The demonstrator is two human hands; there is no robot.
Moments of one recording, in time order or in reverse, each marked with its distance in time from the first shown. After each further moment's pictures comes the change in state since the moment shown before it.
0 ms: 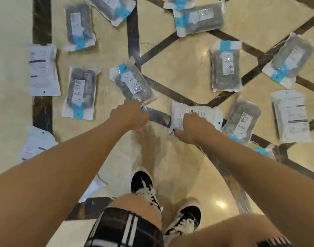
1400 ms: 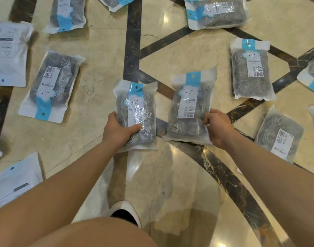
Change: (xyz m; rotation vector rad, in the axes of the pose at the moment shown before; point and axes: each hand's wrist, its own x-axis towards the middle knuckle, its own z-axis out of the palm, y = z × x) left_hand 0.124 -0.054 0.165 -0.942 0.345 -0.242; right_hand 0.155 0.064 0.061 1.490 0.202 0.217
